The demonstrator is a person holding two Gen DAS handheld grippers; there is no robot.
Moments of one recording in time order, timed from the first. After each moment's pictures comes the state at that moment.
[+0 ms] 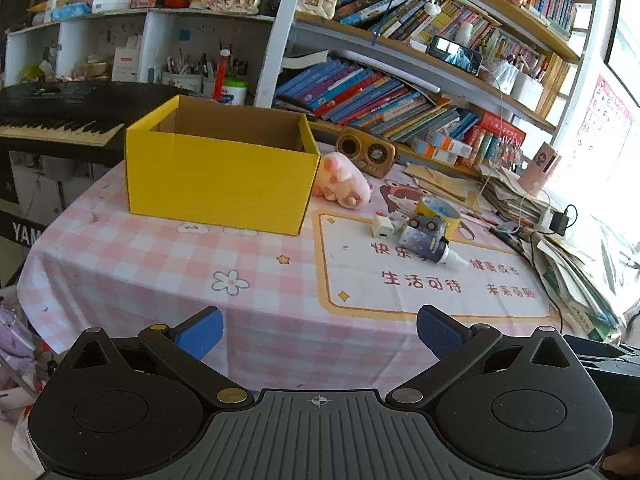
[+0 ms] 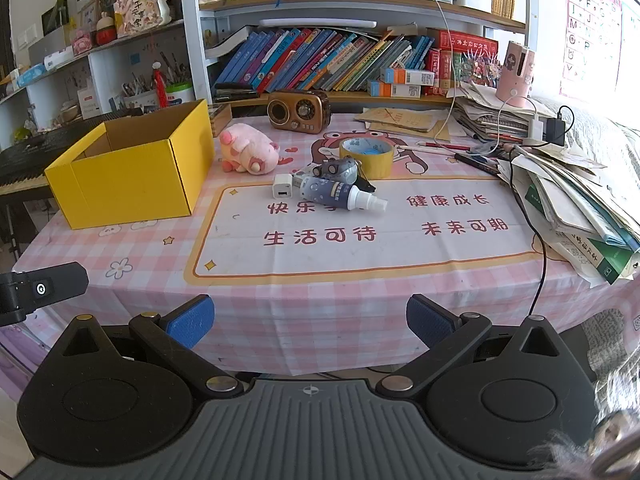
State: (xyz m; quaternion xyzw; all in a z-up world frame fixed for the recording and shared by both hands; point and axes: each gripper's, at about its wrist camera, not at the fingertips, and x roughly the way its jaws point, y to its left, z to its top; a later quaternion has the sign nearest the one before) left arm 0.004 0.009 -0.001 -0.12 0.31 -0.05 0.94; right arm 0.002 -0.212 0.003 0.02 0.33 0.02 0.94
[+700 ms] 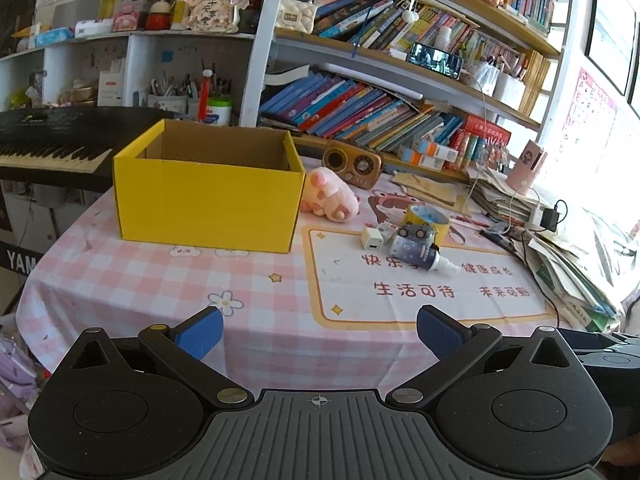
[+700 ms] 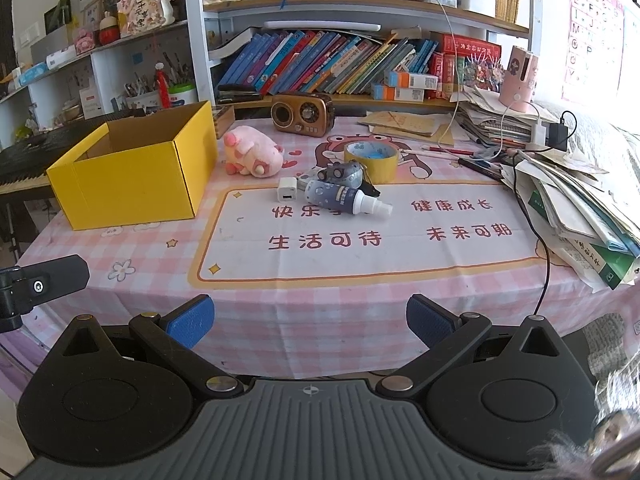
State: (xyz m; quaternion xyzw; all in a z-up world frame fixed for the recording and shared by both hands) left arm 0.003 0.007 0.005 -0.09 0.29 -0.07 0.95; right arm 0.007 -0.205 -0.001 0.02 0.33 0.02 0.94
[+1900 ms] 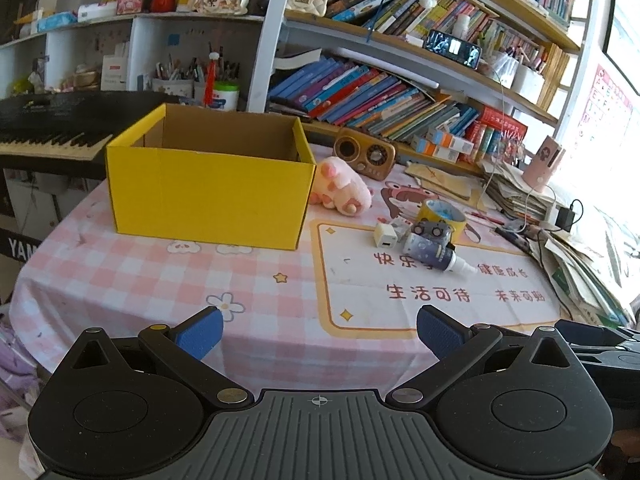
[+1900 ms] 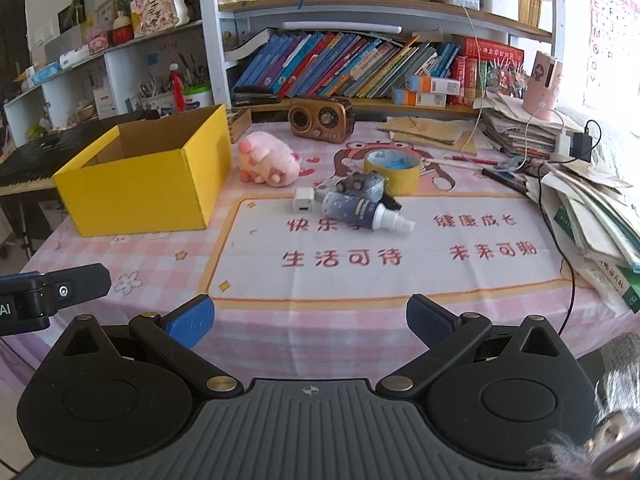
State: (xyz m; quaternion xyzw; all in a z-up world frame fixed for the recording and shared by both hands) left arm 0.037 0.005 -0.003 -0.10 0.31 -0.06 0.94; right arm 0.037 -0.210 -0.001 0.02 0.32 0.05 0.95
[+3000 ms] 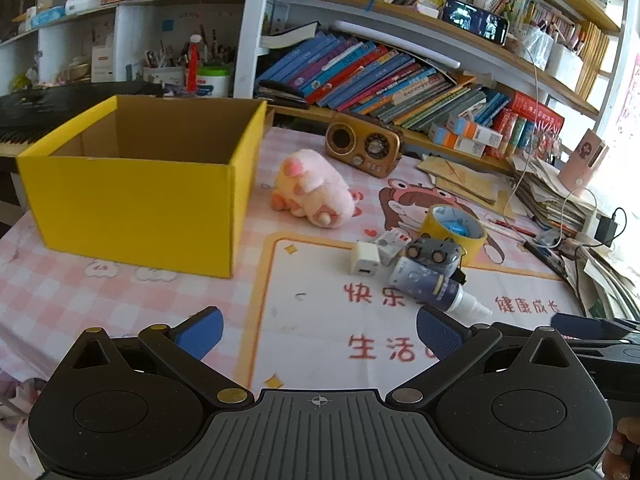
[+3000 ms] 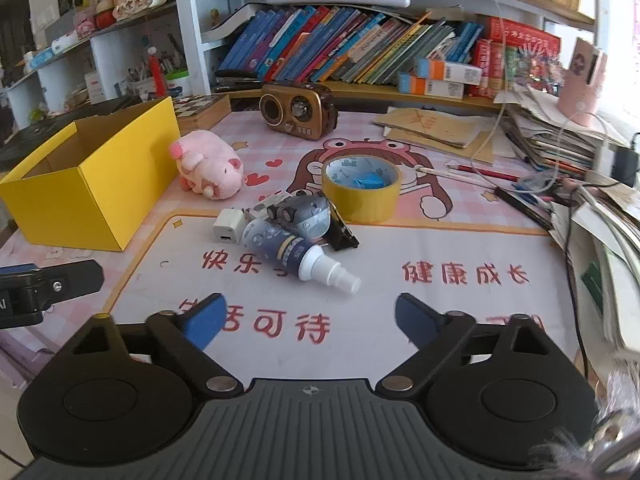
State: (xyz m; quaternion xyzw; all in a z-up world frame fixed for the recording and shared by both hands) left arm 0.142 -0.089 -0.021 -0.10 0.33 -0.01 0.94; right arm 0.172 -0.306 -0.026 0.00 0.35 0.11 0.93
